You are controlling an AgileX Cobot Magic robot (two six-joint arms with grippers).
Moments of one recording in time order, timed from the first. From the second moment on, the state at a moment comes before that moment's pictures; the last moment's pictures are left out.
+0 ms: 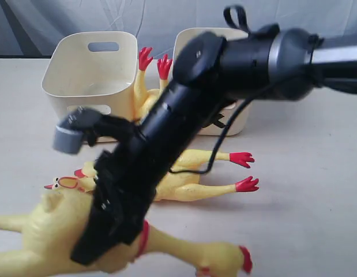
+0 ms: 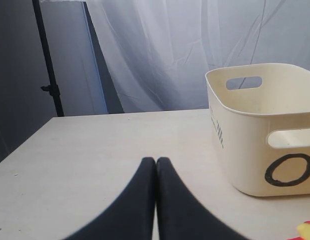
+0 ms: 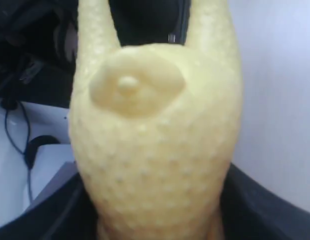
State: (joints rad) left arm 0.09 0.01 0.00 0.03 0.14 0.06; right arm 0.83 1.85 -1.30 1.00 1.20 -1.25
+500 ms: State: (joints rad) left arm 0.09 0.01 0.00 0.03 0.13 0.06; right arm 0.84 1.83 -1.92 1.03 0.78 -1.31
